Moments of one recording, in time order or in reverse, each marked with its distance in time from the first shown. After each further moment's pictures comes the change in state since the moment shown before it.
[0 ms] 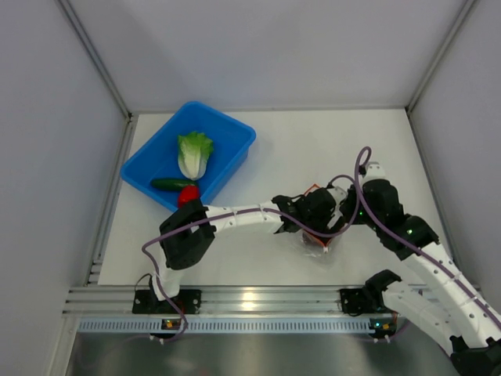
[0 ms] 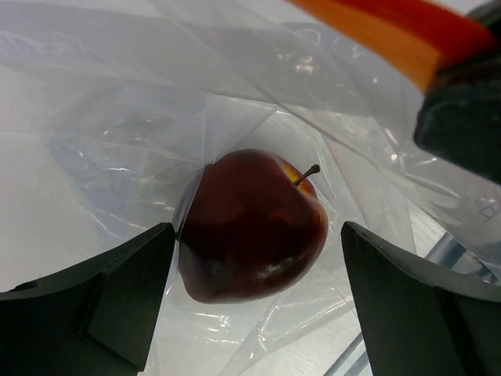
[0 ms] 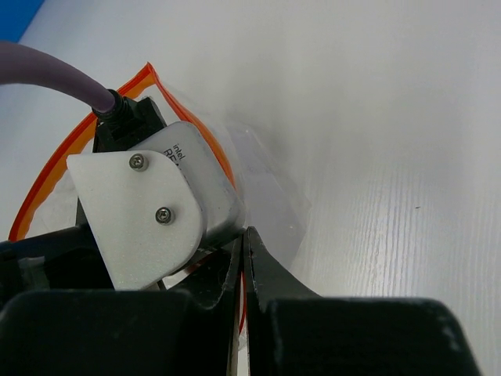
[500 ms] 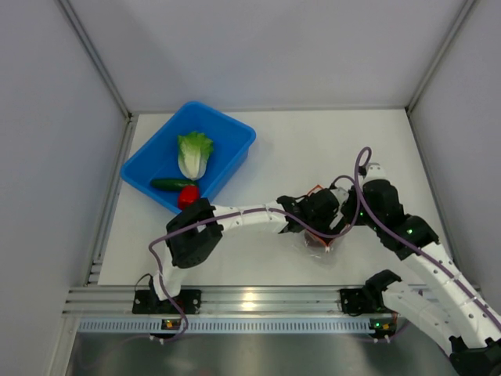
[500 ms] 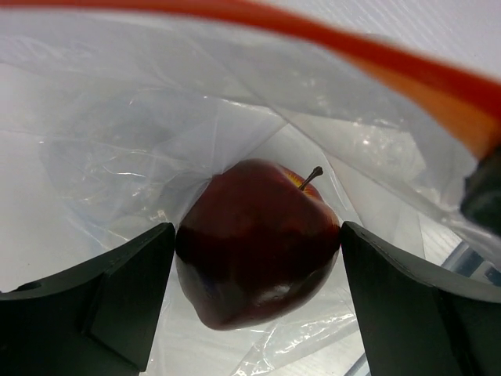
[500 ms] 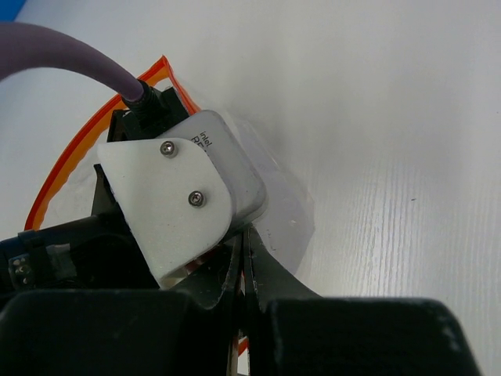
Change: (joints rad) left arm 0.000 0.053 0.033 0.007 -0.002 0.003; right arm -0.008 0.003 -0.002 -0.021 -0.004 0.000
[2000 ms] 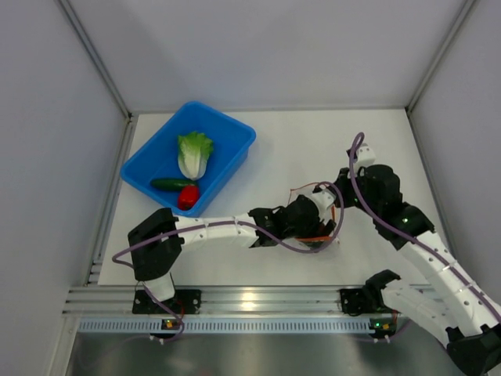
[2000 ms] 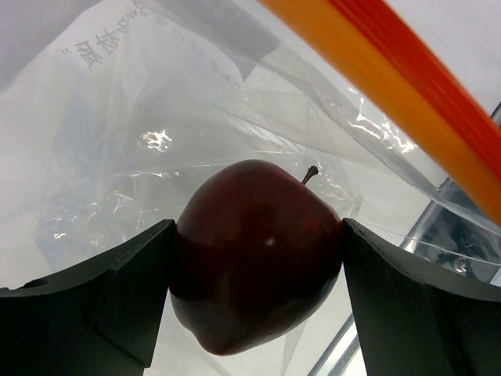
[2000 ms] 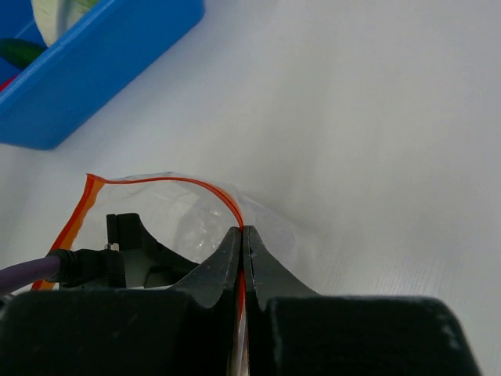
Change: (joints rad) left arm -0.045 -0.291 -0.313 0.235 -0.077 0.006; right arm -0.012 0.098 0.069 0.222 -0.171 -0.117
